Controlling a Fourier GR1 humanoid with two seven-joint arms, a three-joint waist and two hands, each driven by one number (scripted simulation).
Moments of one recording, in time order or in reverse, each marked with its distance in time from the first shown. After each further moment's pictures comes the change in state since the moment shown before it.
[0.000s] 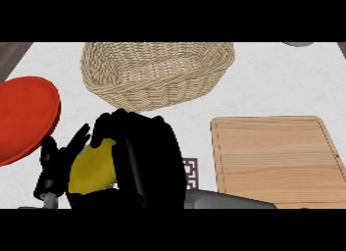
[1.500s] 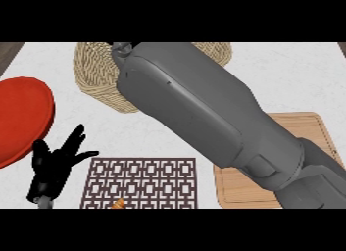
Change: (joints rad) left arm 0.027 0.003 0.028 -0.029 -0.003 -0.011 -0.018; right arm -0.673 0.005 -0.373 0.885 -0.364 -0.208 -0.116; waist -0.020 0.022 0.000
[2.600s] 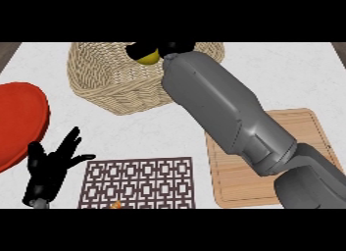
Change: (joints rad) left arm 0.019 -0.004 0.031 0.004 -0.009 -0.003 0.002; right arm 0.090 -0.008 0.067 0.341 -0.154 -0.116 -0.299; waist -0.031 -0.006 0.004
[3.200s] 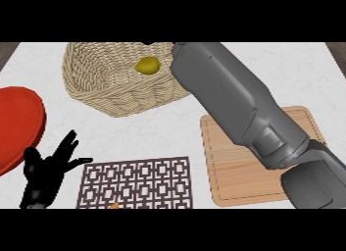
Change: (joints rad) left arm 0.031 -0.011 0.020 -0.005 -0.012 0.001 -0.023; right arm -0.021 -0.034 -0.124 0.007 -0.008 -0.051 -0.090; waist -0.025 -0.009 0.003
